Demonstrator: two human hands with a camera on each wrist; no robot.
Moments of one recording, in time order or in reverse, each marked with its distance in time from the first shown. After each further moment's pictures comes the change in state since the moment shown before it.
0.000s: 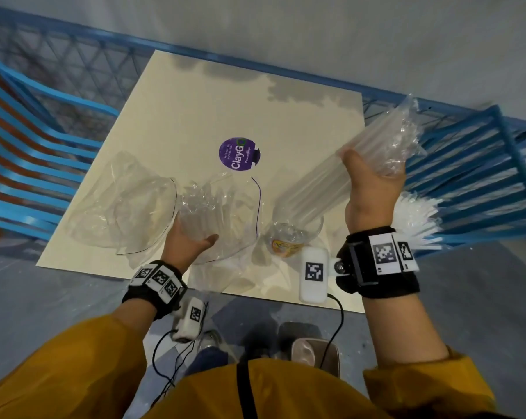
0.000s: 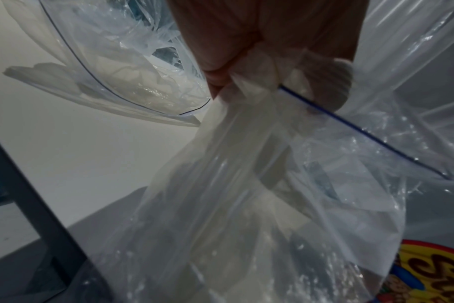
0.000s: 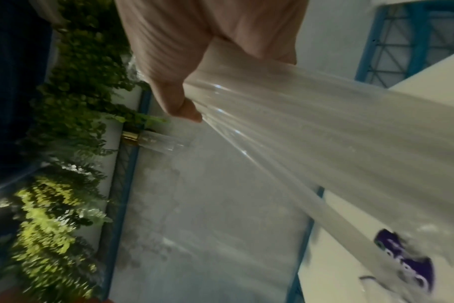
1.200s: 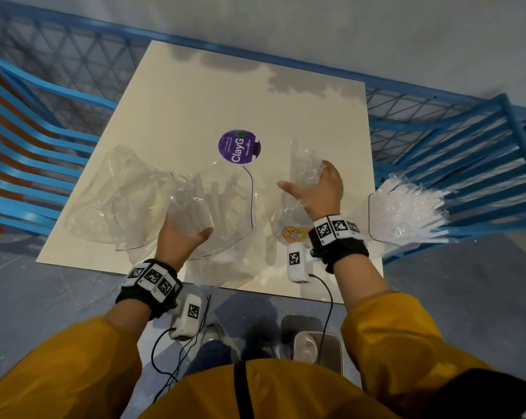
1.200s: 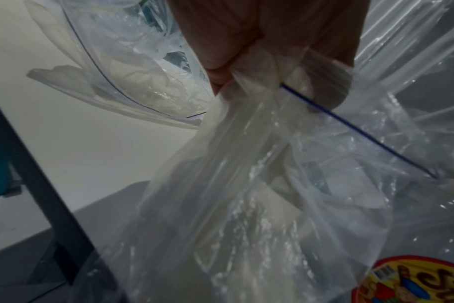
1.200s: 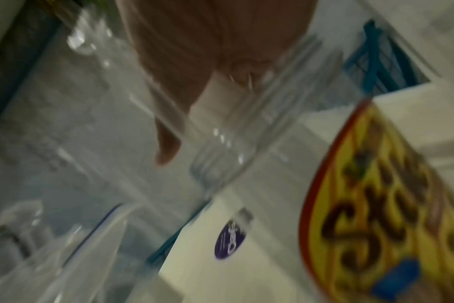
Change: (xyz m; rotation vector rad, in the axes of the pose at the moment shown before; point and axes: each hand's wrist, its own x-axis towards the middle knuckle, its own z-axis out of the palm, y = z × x) left_hand 0.000 -0.005 -0.006 -0.070 0.053 -0.040; right_hand 0.036 0.110 -0.004 -1.108 -0.321 -0.014
